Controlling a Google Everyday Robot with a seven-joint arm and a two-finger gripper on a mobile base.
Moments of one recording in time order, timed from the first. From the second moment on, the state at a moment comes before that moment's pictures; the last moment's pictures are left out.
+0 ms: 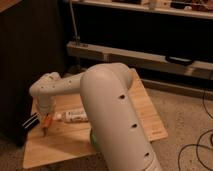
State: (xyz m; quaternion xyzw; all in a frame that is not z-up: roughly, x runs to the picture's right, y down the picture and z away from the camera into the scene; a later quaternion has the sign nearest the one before) arm -0.344 0.152 0.824 -0.37 0.03 0.41 0.83
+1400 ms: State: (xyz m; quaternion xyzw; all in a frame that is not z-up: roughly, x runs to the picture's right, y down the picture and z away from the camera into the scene) arm -0.347 0.170 0.849 -0.36 0.05 0.42 0.83
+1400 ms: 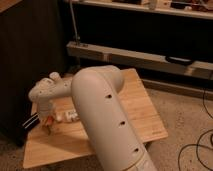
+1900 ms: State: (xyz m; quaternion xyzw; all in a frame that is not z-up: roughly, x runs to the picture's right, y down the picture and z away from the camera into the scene) arm -0.334 0.163 0.848 -0.35 0.06 0.42 0.84
